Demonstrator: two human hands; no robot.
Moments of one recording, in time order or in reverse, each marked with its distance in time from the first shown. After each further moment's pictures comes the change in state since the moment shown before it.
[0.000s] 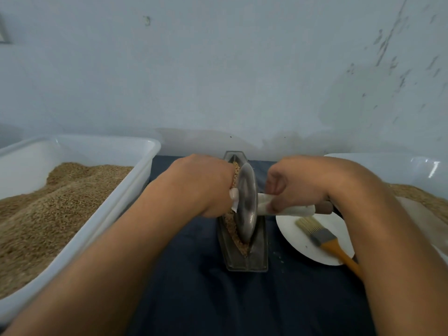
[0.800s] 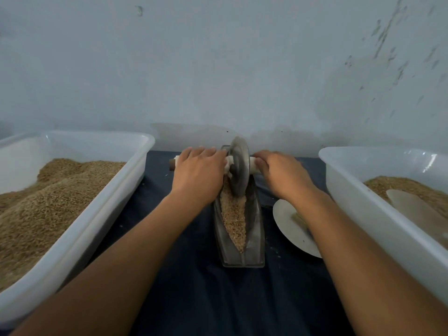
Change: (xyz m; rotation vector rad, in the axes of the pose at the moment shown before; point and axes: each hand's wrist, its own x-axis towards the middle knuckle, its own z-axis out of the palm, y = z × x) left_hand 0.073 -0.022 0.085 -0.097 0.539 -0.087; right_hand 0.077 0.026 0.068 0.170 0.550 0.051
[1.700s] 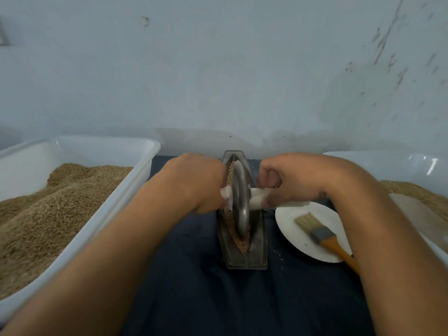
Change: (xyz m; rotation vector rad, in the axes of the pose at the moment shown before) left_hand -0.021 0.015 -0.100 0.140 -0.511 0.069; right_hand -0.031 -0.032 -0.088 -0.043 -0.477 -0.065
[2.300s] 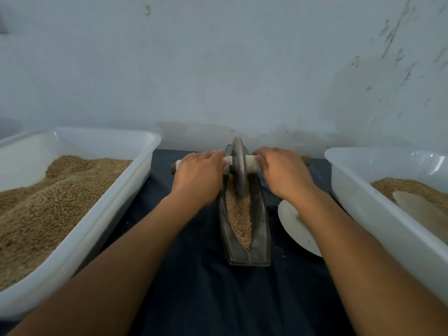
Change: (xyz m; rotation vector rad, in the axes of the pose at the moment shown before) left_hand 0.062 -0.014 0.085 -0.190 0.496 -0.067; right_hand 0.074 0.024 0.066 -0.058 0.579 0.008
